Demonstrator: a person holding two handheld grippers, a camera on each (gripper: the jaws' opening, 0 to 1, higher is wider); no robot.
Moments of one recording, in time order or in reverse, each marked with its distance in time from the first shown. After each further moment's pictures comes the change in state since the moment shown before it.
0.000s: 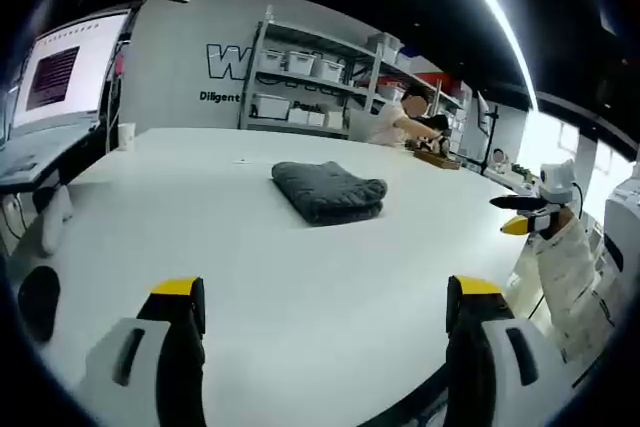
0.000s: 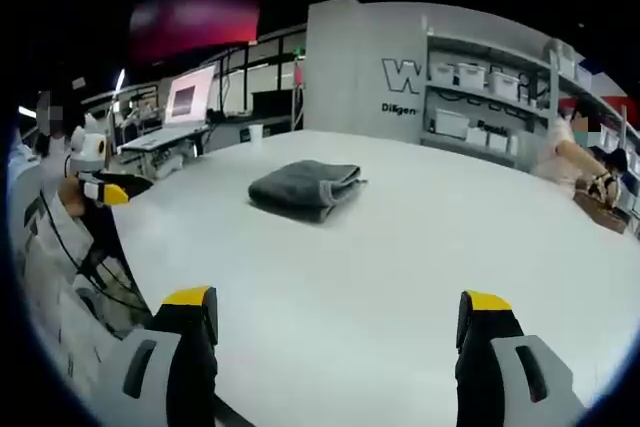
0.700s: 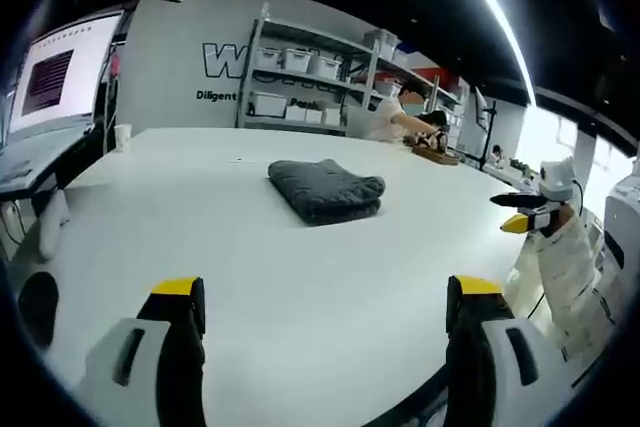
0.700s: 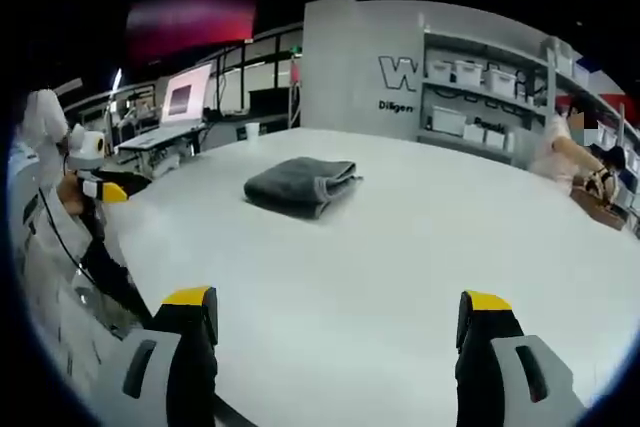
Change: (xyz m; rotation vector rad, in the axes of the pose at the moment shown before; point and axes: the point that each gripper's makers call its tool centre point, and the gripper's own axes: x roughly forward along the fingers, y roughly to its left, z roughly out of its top) left arm 0.005 -0.002 0.001 0.013 0.015 -0.004; right arm -0.002 -0.005 -0.005 0.007 0.011 -0.012
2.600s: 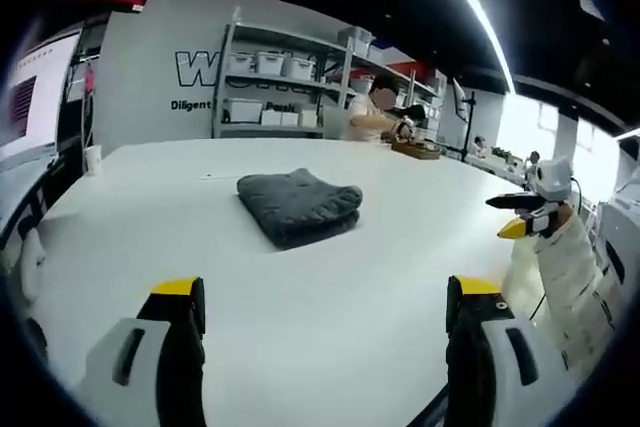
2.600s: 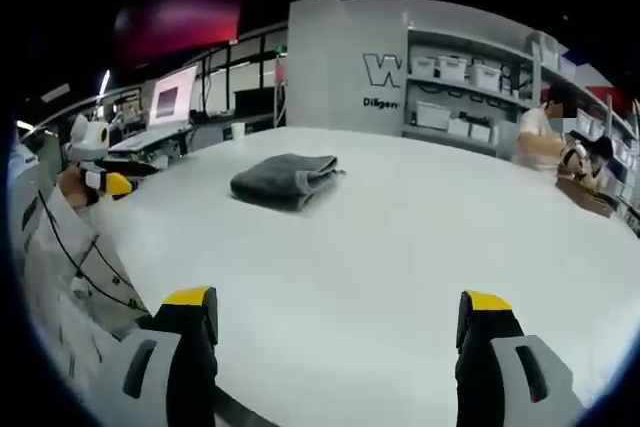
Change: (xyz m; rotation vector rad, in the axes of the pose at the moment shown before) left arm 0.037 -0.035 0.026 0.079 -0.007 -0.095; right arm -0.018 -0.017 -0.012 0.035 0.007 -0.059
